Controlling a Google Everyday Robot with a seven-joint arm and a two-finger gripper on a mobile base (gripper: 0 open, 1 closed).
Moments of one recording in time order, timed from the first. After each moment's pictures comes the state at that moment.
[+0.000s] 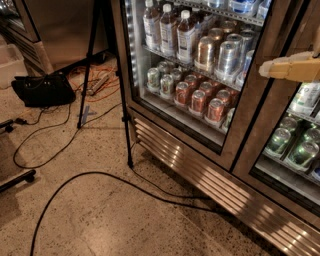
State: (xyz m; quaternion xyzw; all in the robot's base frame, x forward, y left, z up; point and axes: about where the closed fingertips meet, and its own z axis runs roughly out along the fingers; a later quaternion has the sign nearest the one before) arm 0.563 -0.265 1.024 -0.32 0.63 0.22 0.67
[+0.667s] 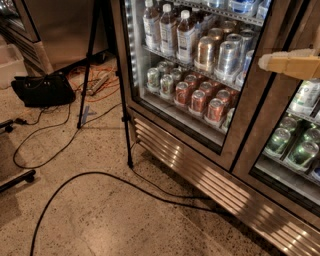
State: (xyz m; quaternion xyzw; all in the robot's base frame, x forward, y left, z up) arm 0.563 -0.265 1.024 -0.32 0.63 0.22 0.67
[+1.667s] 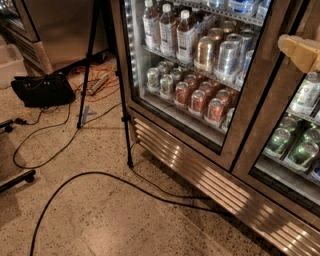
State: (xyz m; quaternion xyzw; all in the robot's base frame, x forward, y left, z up) arm 0.563 -0.265 1.025 -0.32 0.63 0.22 0.67
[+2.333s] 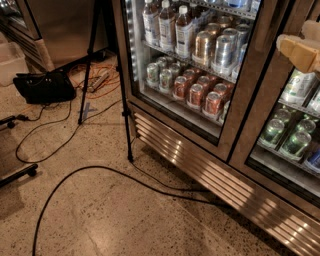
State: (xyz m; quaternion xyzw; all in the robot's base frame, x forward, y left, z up) arm 0.563 -0.265 1.025 -0.32 0.63 0.22 0.67
